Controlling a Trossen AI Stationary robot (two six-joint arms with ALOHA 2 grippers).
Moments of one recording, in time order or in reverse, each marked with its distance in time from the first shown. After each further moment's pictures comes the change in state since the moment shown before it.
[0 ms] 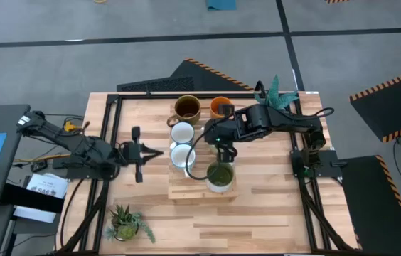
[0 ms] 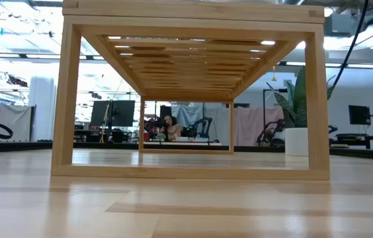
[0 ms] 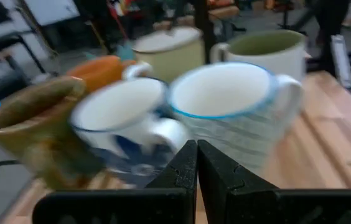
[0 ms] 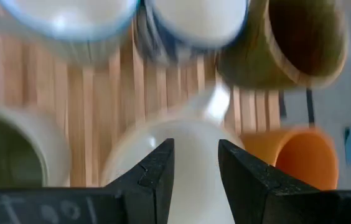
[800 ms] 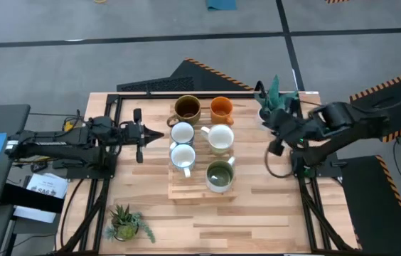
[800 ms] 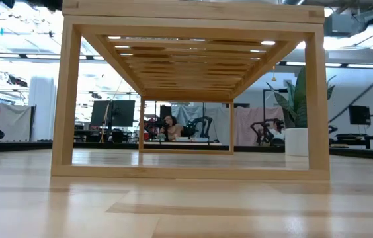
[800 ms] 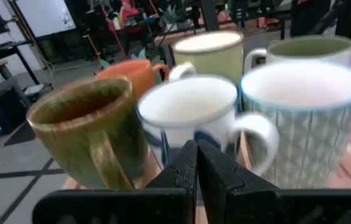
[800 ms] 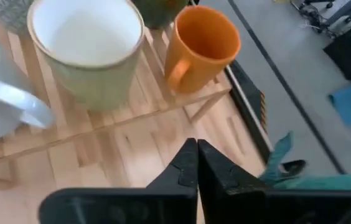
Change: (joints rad) left arm 0.479 -0.103 -0.082 0.076 0.511 0.065; right arm 0.146 -0.792 -0.824 0.199 0.238 0.375
